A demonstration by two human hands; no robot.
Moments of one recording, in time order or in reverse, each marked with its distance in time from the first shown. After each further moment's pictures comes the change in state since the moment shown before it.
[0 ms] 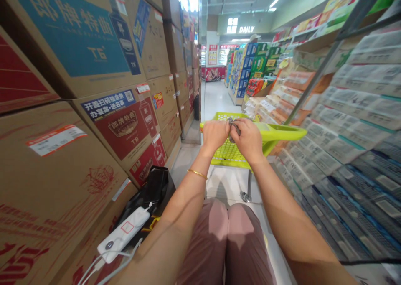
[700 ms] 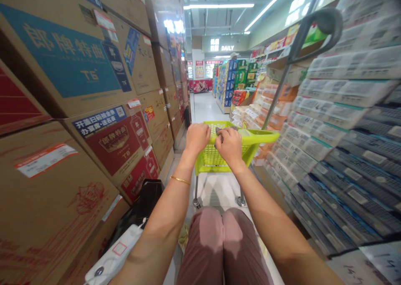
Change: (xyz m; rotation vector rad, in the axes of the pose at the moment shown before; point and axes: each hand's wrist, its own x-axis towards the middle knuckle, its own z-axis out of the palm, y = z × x) left_hand 0.009 -0.026 -0.023 0.037 0.033 0.082; right_hand -0.001 -0.020 0.008 -0.083 0.110 0.101
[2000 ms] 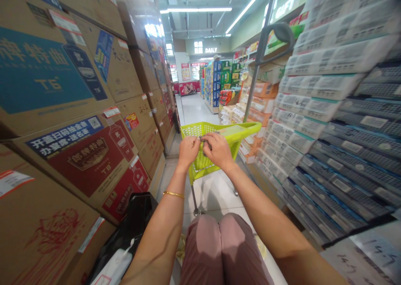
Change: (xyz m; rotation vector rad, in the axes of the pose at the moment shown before) left_hand -0.007 0.005 0.040 -0.449 0.072 -0.079; right_hand -0.001 0.017 0.001 0.141 -0.084 -0.154
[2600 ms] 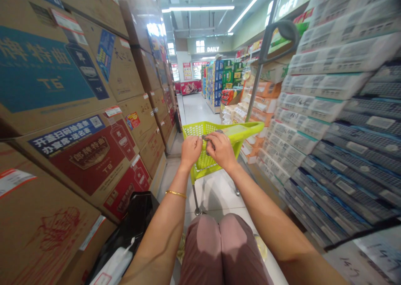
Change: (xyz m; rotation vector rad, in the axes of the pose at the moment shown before) left_hand -0.001 0.000 0.008 -0.032 0.054 0.043; right_hand -0.005 0.014 0.000 0.004 0.039 0.003
